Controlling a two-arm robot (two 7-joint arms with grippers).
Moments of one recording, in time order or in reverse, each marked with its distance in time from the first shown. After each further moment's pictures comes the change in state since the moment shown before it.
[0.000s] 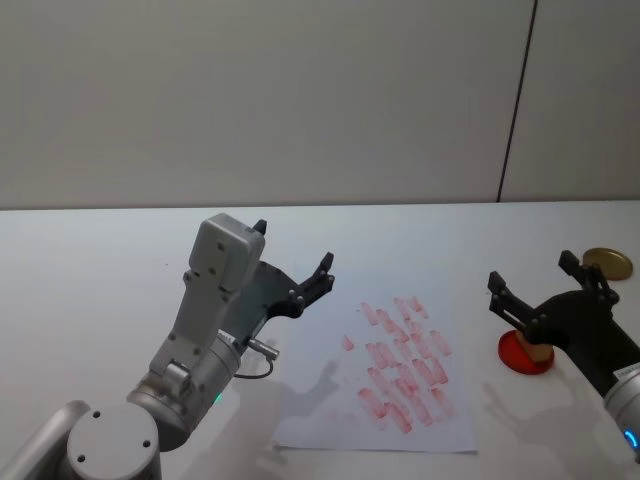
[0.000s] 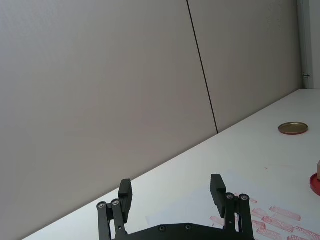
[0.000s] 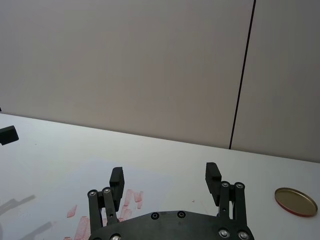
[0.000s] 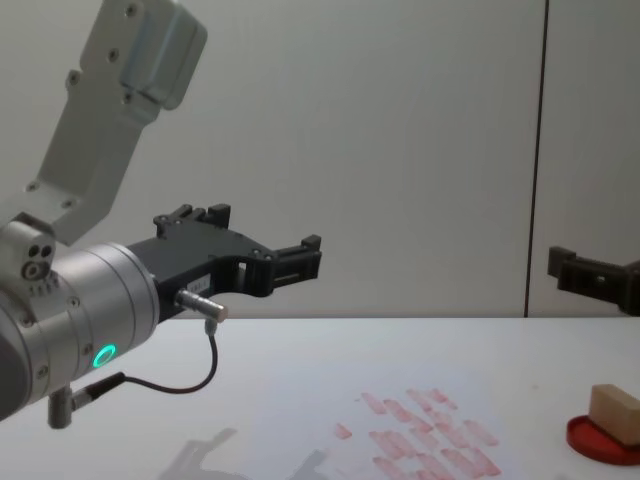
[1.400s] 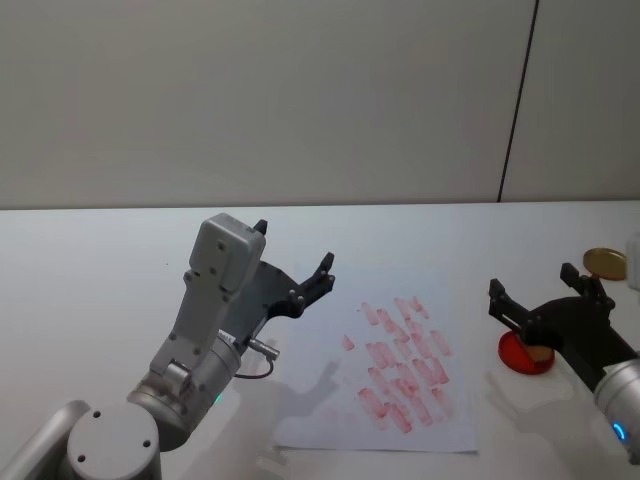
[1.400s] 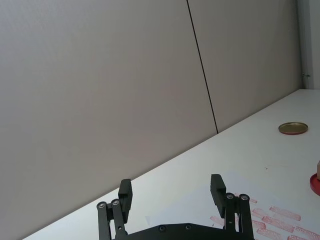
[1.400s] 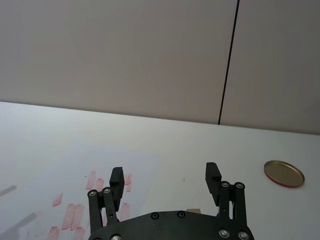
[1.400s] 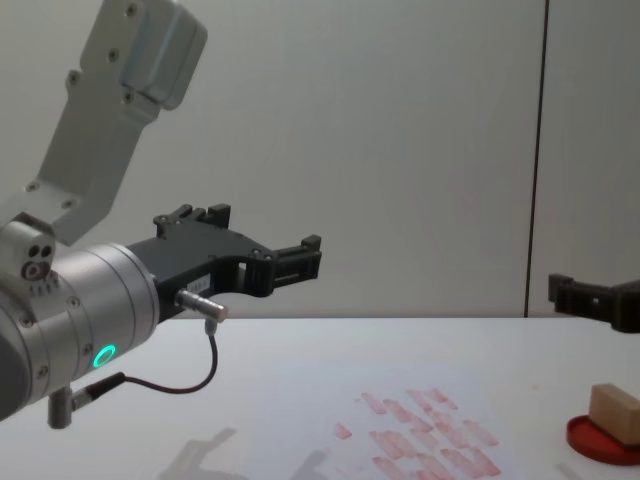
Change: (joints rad) left arm 0.000 0.000 0.000 0.000 0.000 0.000 0.000; right arm 0.024 -0.036 -0.007 -0.008 -0.013 0.154 -0.076
